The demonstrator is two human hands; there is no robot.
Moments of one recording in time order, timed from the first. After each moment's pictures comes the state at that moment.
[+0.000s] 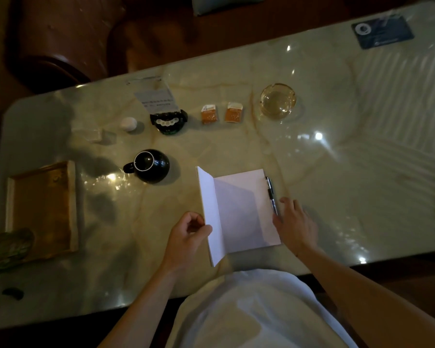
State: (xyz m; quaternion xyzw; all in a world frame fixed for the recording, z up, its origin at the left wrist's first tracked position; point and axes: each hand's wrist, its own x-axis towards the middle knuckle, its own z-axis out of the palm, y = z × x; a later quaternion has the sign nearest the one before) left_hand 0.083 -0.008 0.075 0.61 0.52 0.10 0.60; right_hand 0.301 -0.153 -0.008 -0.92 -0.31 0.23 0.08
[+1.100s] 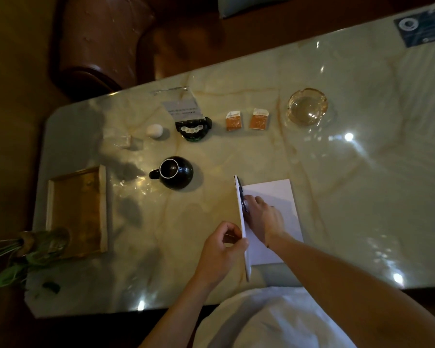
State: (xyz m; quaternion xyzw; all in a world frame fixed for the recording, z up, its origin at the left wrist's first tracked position) left_hand 0.102 -0.015 0.075 0.64 0.49 0.08 0.59; right_hand 0.249 -0.038 -0.027 -0.82 -0.46 0.31 0.12
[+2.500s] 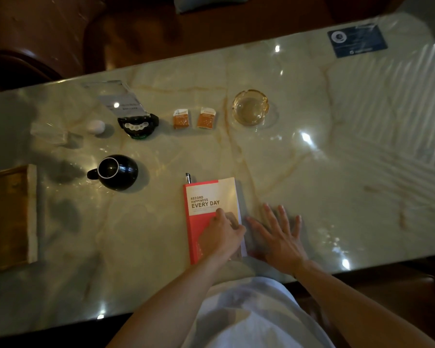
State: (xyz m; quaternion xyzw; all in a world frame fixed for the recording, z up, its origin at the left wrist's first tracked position) left_hand 0.231 -0.074 0.009 0.75 0.54 -0.13 0.34; right_hand 0.347 -0.208 -0.031 -0.81 -0.50 0.31 -0.07
